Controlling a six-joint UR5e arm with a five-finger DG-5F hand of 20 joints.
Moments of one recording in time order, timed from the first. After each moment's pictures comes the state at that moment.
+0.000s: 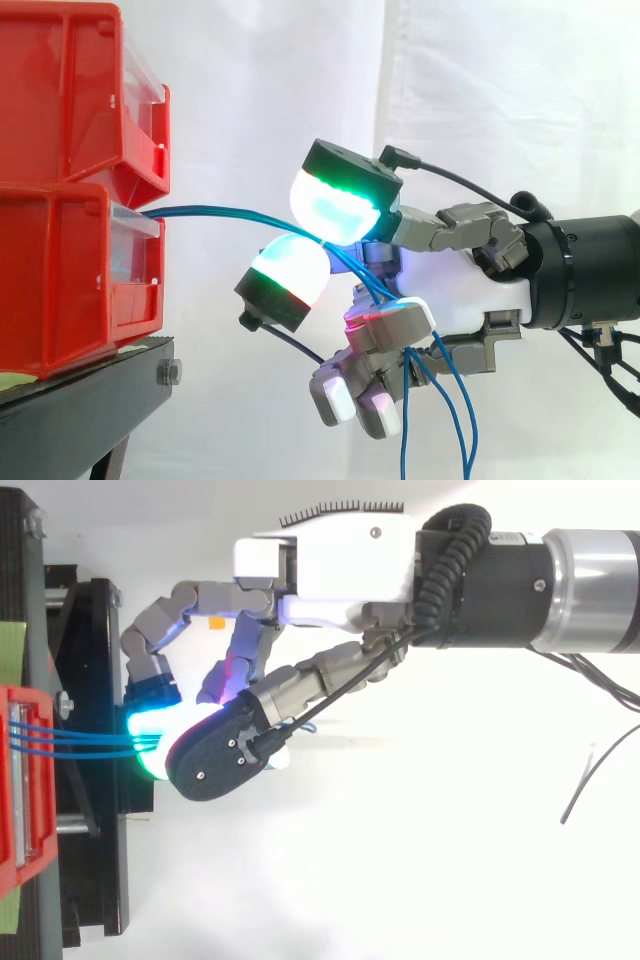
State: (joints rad) arm 0.03 -2.37 -1.03 -2.94 -1.57 -0.14
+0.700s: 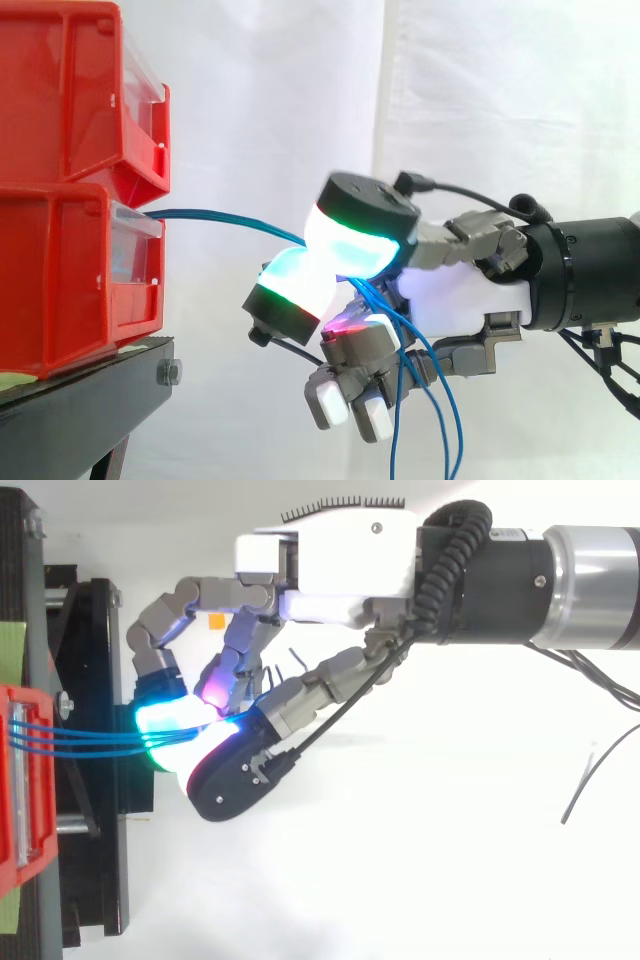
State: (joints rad) arm 0.03 -2.37 -1.03 -2.94 -1.57 -0.14
